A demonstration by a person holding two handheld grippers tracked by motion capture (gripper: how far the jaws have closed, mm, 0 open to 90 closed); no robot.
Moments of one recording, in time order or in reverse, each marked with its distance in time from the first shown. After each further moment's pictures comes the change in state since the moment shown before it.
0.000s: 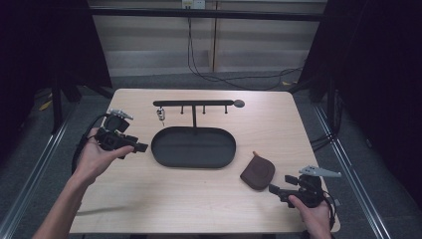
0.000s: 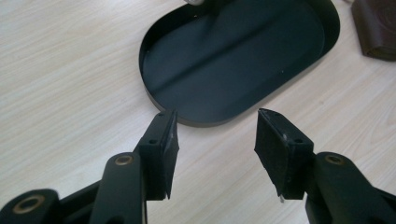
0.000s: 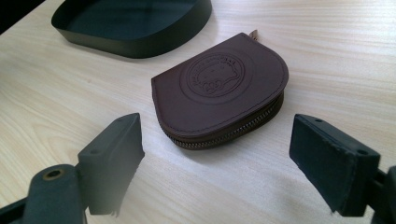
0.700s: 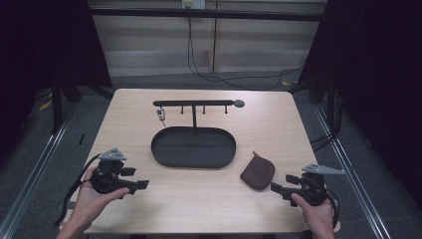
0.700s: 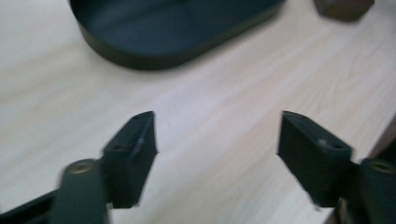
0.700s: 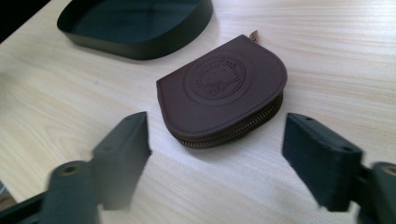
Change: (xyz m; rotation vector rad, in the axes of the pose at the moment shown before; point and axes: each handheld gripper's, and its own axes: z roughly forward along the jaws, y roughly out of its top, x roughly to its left) left arm -0.028 -0.092 0.015 -0.060 -0.068 -0.018; right arm 0.001 0.009 -0.008 0.035 0.012 0.019
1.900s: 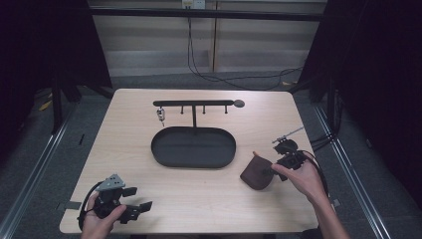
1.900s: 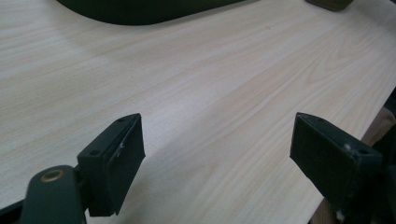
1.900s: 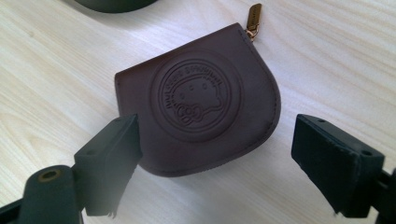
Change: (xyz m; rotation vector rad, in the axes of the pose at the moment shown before) left arm -0.015 -0.058 0.018 -0.114 -0.050 -0.017; right arm 0.000 0.090 0.061 0.510 -0.083 -0.125
